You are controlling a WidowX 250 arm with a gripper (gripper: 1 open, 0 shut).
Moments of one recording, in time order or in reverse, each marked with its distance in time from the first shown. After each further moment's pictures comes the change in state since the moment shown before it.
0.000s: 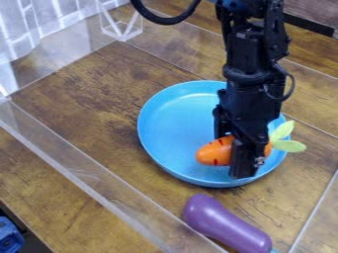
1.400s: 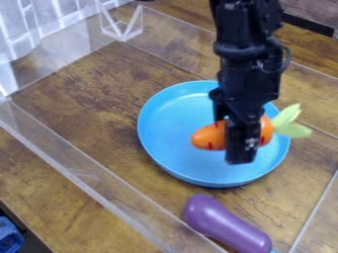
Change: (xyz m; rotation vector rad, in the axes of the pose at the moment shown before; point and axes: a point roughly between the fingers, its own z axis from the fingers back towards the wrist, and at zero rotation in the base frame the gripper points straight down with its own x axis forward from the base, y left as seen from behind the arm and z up) arm -0.006 -0.009 0.030 -0.014 -0.056 -0.129
